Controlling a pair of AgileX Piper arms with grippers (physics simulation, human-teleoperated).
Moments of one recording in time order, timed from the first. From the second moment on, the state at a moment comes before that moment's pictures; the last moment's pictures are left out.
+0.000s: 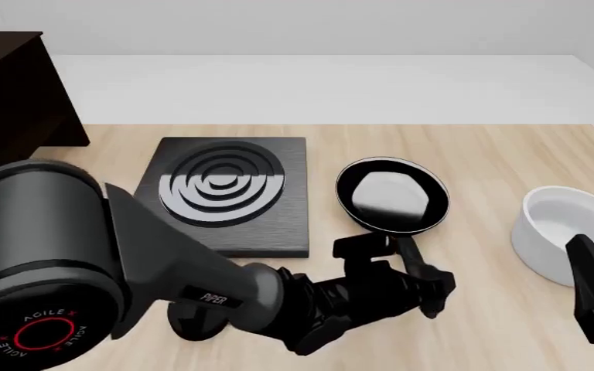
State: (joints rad) left arm -1.07 2.18 -1.09 -0.59 -0.88; right arm 0.01 0.02 0.00 0.01 0.05
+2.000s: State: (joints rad) left arm -0.96 1.76 -0.83 -0.67 -0.90; right arm 0.02 0.02 0.00 0.01 0.04
